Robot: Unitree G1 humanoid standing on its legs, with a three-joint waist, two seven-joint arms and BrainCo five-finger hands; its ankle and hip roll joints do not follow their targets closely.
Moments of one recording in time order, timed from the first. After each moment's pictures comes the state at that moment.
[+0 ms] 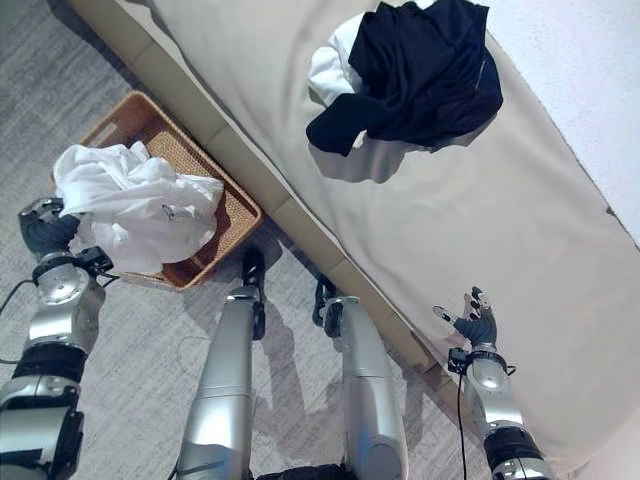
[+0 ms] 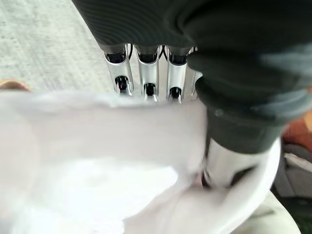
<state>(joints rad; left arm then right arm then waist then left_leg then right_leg) -0.51 0.66 0.09 0.67 -0.49 -0.20 0.48 -0.15 -0.41 0.03 0.64 0.29 -0.19 -0.26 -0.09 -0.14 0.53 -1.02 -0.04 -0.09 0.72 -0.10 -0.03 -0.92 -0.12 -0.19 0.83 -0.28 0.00</state>
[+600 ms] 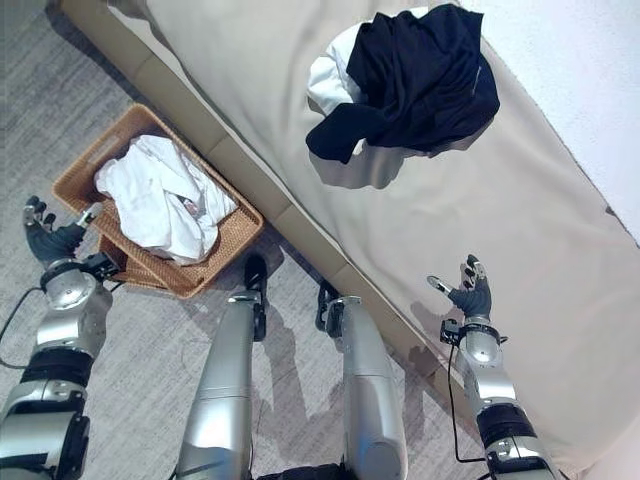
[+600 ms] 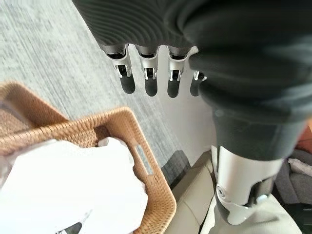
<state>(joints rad) -0.46 0.61 0.11 0.65 -0.49 -0.18 0.51 -0.22 -0.41 0.03 0.54 0.33 -0.19 -0.28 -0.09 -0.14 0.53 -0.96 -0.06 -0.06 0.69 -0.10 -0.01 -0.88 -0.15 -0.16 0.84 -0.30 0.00</state>
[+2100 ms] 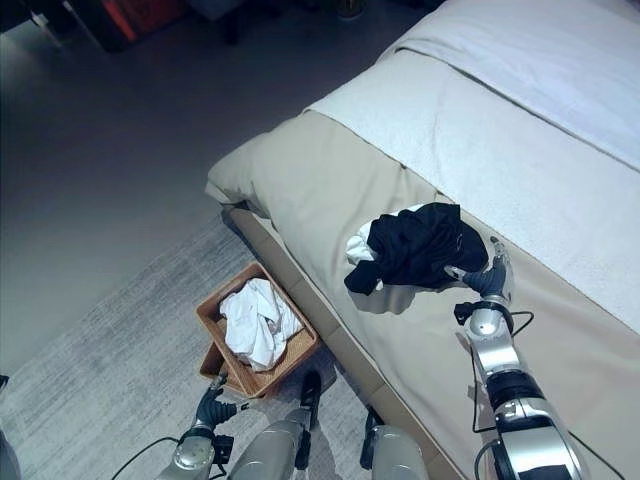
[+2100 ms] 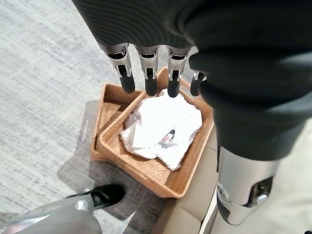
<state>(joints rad) 0.04 0.22 -0.28 0.82 -0.06 -0.18 0.32 -0.52 -0.55 0.13 0.84 -0.04 -0.06 -0.48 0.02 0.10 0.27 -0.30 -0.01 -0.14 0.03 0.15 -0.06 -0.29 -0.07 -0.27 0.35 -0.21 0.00</state>
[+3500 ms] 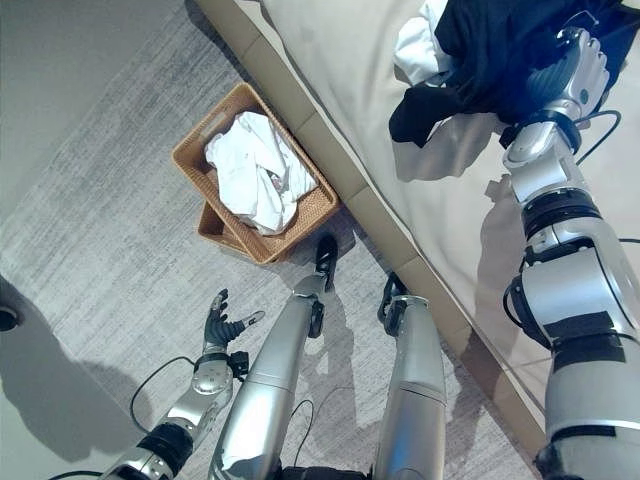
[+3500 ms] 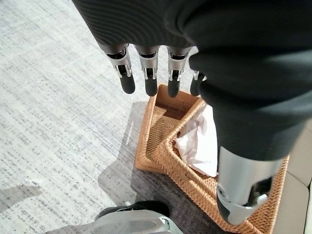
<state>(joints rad) -0.20 0.26 -0.37 0.67 -0.25 -0.23 0.54 -1.35 -0.73 0.51 1.16 0.00 0.00 -0.62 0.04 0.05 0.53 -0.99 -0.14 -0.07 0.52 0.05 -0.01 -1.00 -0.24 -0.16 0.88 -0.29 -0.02</state>
